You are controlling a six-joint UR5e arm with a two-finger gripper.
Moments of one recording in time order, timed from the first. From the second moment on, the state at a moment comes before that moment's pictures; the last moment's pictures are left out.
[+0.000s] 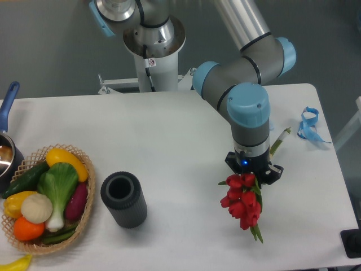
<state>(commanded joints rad) 2.55 -2.03 -1.54 -0.89 1.67 1.04</state>
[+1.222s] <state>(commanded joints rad) 2.54 -2.06 -1.55 -0.88 1.66 1.04</state>
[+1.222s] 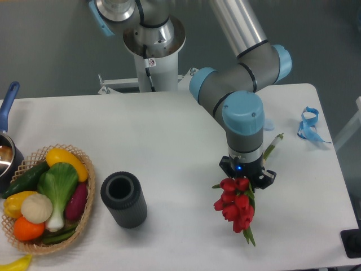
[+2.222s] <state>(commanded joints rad) 2.51 -2.12 -1.56 -0.87 1.66 1.03</state>
